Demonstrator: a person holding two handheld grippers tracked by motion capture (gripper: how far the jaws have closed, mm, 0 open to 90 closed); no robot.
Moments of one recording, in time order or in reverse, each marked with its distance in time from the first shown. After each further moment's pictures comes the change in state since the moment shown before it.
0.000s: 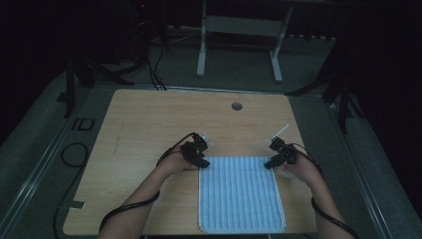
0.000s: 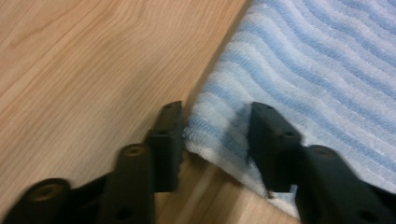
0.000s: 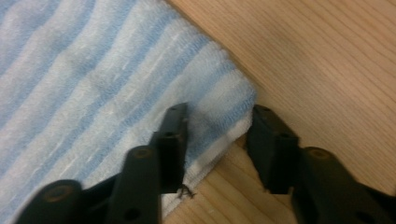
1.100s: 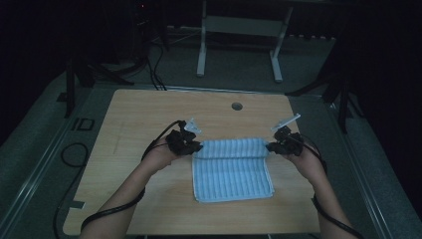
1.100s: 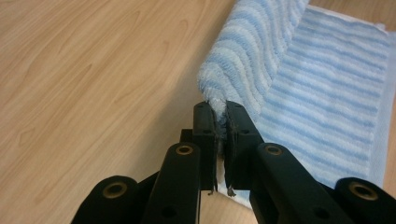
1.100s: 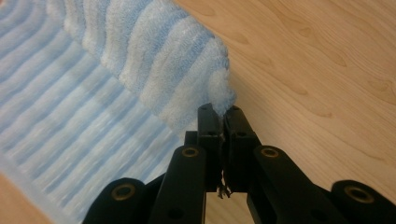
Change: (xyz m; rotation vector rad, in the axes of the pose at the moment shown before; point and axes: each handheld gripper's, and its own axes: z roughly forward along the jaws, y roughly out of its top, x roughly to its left) left arm -0.009 -0.012 -0.092 -0.241 0.086 0.035; right arm 0.033 0.010 -0.072 -0.274 -0.129 -0.087
